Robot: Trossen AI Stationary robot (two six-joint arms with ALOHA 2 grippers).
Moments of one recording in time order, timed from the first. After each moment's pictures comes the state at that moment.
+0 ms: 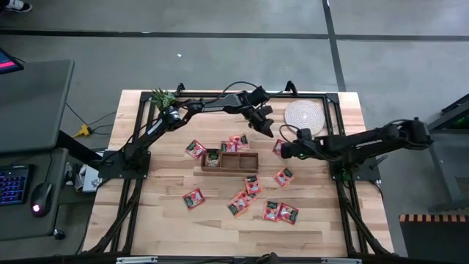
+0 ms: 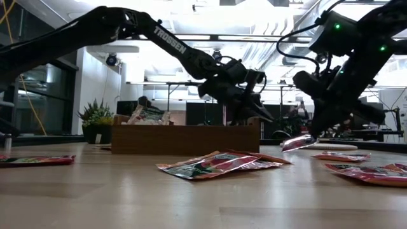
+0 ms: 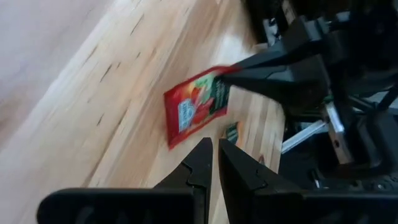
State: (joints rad) left arm 0.41 2.47 2.04 -0.39 0.83 -0.61; right arm -0.04 1.14 0.41 -0.32 0.42 1.28
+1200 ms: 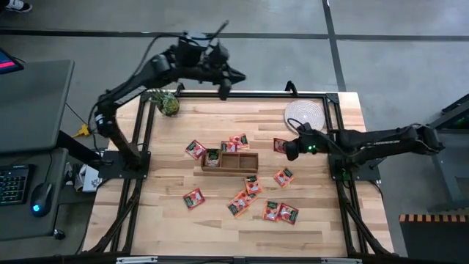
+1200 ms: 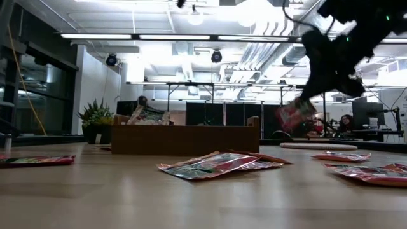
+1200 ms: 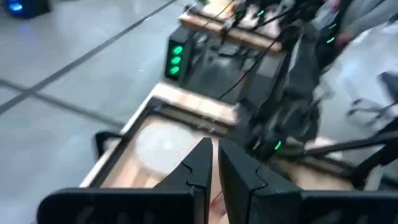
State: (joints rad) left arm 0.43 1.66 2.04 -0.71 0.24 -0.12; right arm -0.07 0.90 0.49 -0.38 0.29 0.90
